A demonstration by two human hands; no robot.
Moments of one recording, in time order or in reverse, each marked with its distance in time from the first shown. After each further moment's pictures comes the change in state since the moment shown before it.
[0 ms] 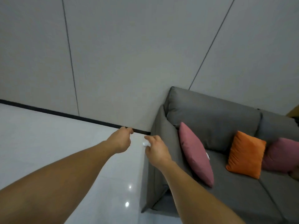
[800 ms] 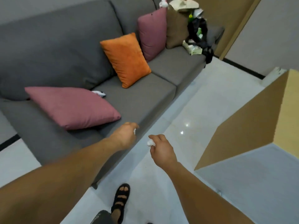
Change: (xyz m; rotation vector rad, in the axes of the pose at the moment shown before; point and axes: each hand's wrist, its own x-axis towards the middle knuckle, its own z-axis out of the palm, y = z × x) left_hand -0.024 0.406 0.420 0.326 -0.755 0.744; right_hand -0.291 0.446 0.000 0.270 0.298 0.913
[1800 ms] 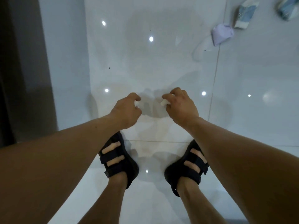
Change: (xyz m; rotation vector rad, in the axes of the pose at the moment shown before) left_hand 0.195 -0.205 0.634 0.093 -0.719 -0.007; right_hand -0.002 0.431 0.571 0.170 -0.053 0.584
